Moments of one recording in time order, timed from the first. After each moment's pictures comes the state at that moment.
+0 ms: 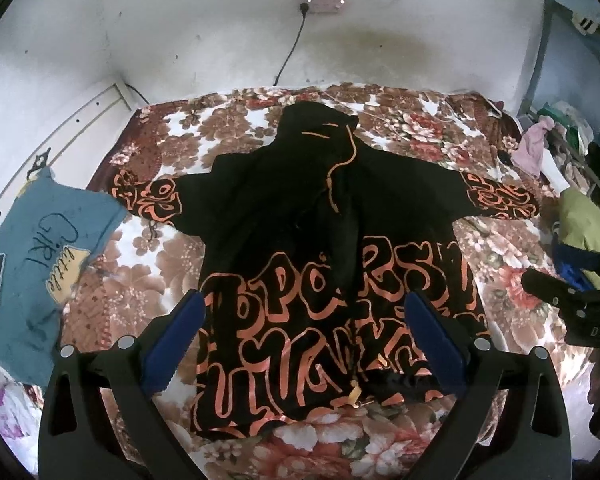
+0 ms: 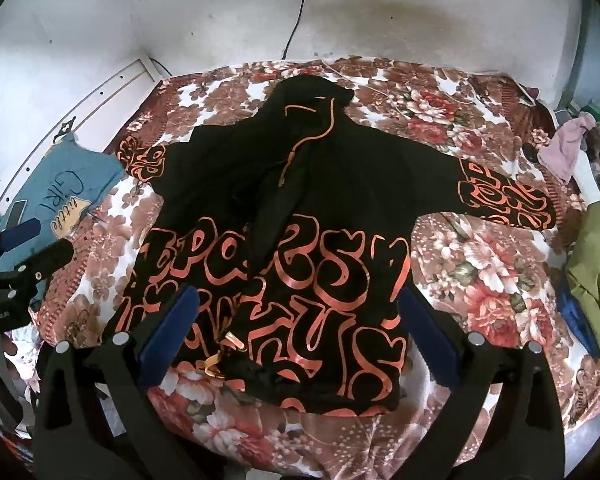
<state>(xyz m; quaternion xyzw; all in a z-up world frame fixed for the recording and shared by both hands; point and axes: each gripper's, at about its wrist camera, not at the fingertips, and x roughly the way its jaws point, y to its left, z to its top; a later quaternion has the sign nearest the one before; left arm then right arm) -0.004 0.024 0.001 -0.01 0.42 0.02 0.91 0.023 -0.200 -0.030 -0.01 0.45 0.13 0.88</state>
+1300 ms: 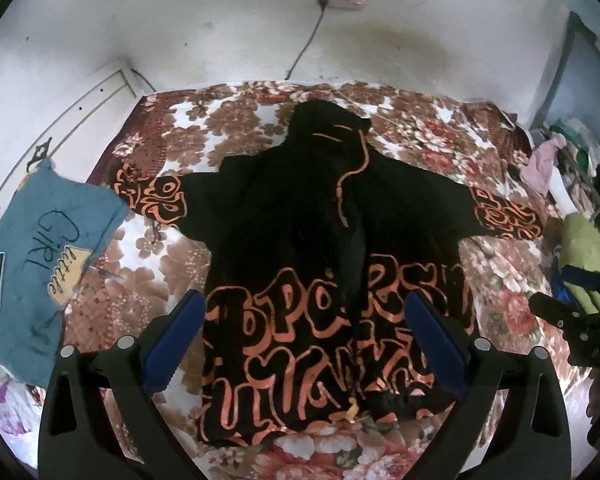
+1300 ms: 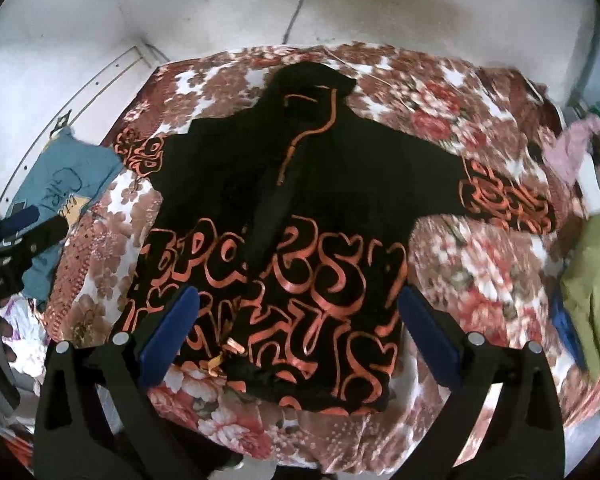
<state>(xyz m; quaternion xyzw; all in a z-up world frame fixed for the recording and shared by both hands) 0.045 0.047 0.025 -0.04 0.44 0.03 0.90 0.070 -0.186 -0.001 -0.03 0.49 0.14 0.86</state>
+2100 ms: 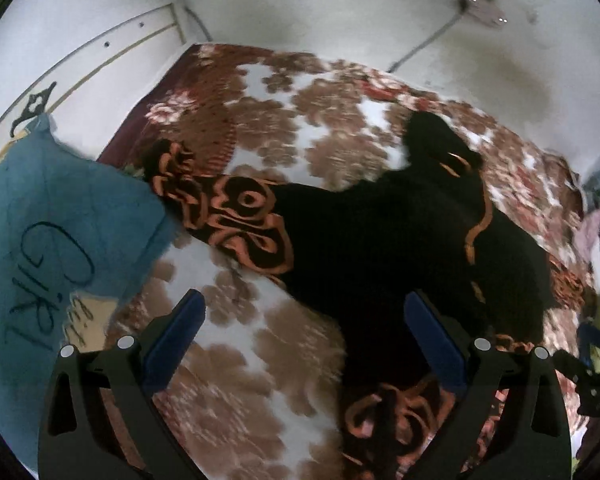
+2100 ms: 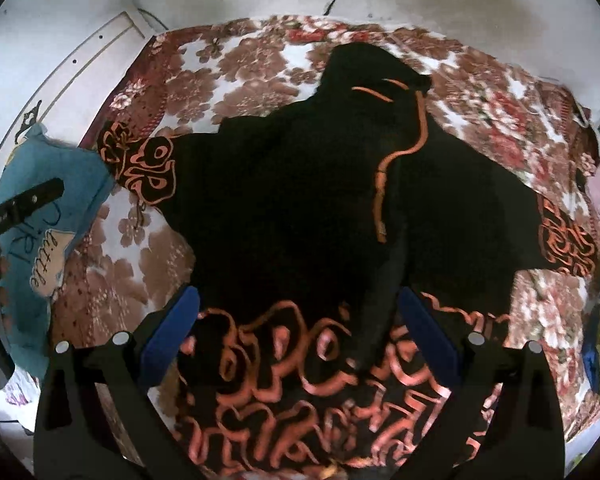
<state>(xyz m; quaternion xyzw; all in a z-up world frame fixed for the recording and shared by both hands) 0.222 0.340 -0.056 -0.12 0.48 0.07 0.86 0.241 0.051 -0.061 -0.04 0.55 0.11 0.83</state>
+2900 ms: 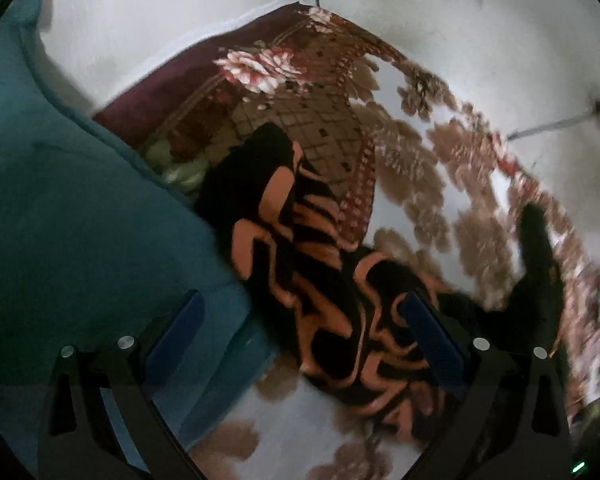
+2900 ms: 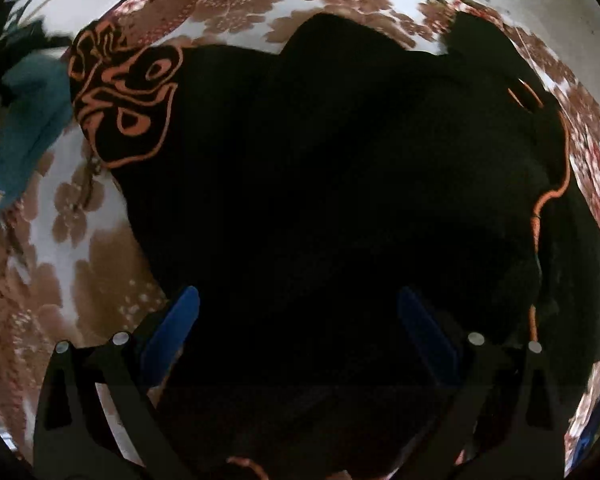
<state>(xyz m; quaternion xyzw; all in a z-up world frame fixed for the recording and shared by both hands) 0.353 0.572 -0.216 -0.28 0.44 0.11 0.85 0.336 0.189 -0.264 -0.15 0.56 0.17 0.80</state>
